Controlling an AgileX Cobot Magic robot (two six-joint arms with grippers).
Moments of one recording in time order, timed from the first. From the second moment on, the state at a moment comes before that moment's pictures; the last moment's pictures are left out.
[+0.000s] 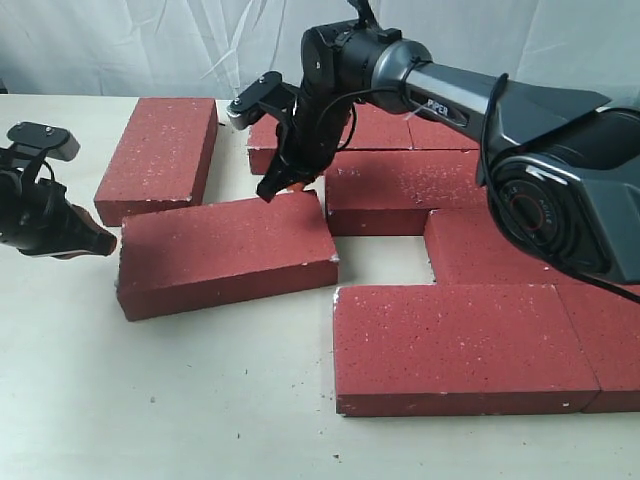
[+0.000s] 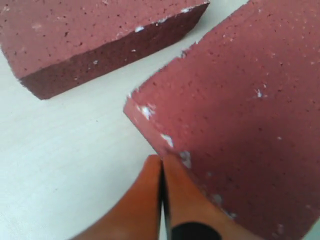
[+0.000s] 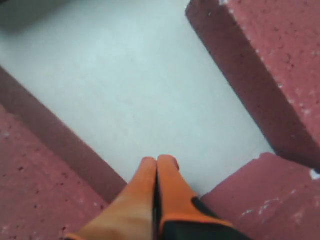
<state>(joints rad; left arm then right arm) 0.08 1.76 -0.81 -1.08 0.54 1.39 0.56 2.51 -2.20 0.11 1.02 -0.48</state>
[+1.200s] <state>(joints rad) 0.09 1.74 -0.81 -1.02 0.64 1.39 0.56 2.49 -2.20 0.23 1.20 -0.59</state>
